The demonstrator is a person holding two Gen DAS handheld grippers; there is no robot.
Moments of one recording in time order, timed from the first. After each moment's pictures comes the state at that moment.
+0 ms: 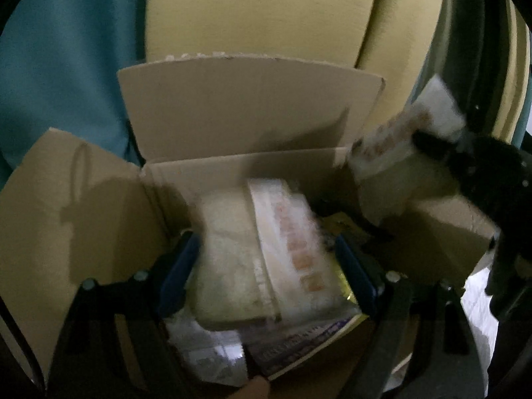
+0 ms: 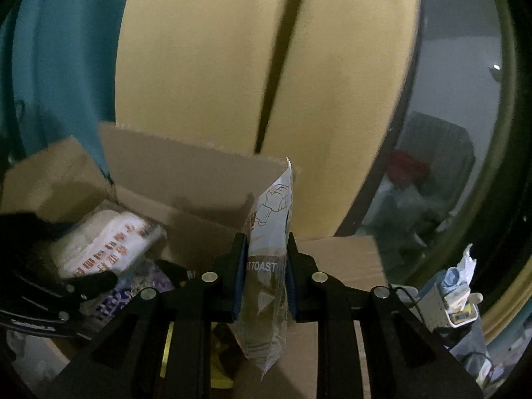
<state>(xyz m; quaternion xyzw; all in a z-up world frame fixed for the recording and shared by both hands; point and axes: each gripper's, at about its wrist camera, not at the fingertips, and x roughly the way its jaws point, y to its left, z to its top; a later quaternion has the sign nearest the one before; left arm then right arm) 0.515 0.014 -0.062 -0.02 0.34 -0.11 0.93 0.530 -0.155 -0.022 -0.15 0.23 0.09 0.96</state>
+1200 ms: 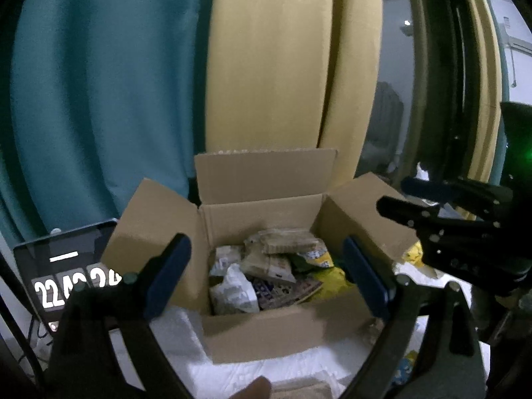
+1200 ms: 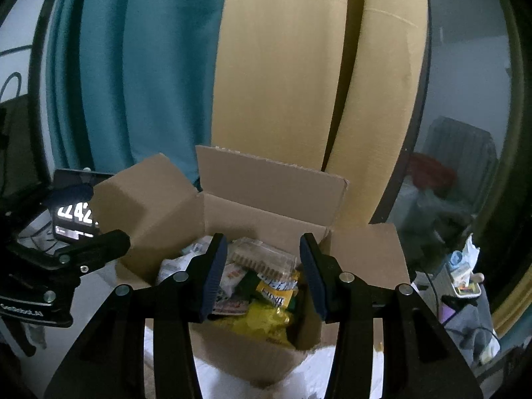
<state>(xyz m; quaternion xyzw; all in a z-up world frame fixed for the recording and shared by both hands) 0.361 0.033 0.022 -0.01 0.21 -0.08 0.97 0.407 -0.136 0.024 -0.12 0.21 0.17 0.96</state>
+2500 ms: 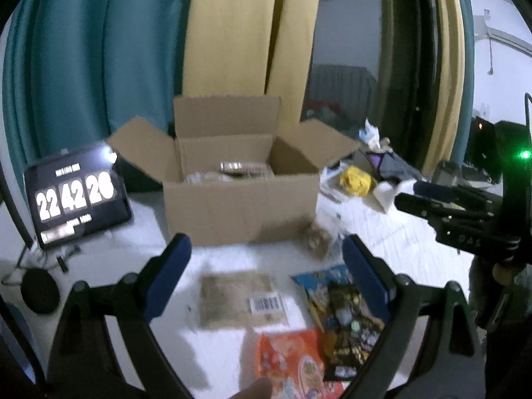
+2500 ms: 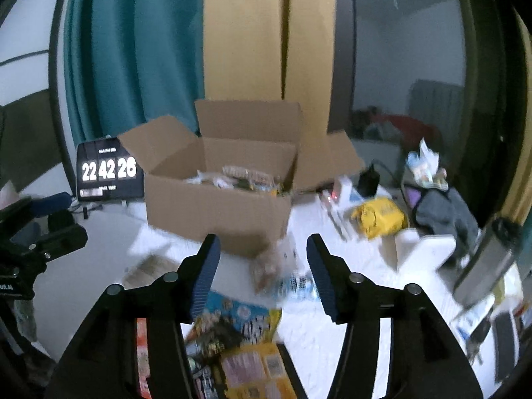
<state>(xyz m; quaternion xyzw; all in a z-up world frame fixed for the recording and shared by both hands) 0.204 0.000 -0.042 -0.02 0.26 -0.12 0.96 0.244 -0.225 -0.042 -0.06 0.25 0.14 0.96</state>
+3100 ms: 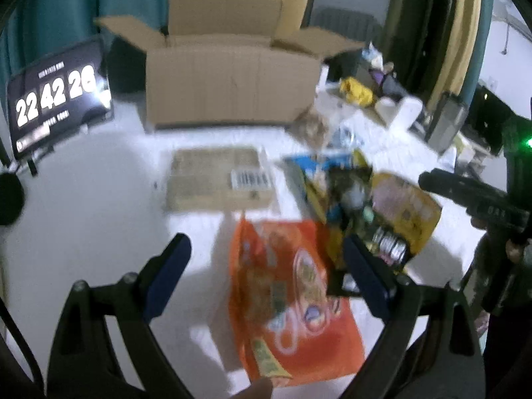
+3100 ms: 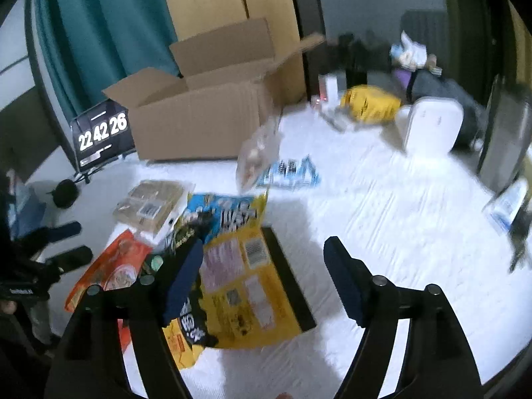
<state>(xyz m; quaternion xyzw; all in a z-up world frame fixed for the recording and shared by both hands) 0.183 -0.010 -0.148 -0.03 0.40 -0.13 0.91 0.217 -0.278 -0.143 0.04 0.36 0.15 0.92</state>
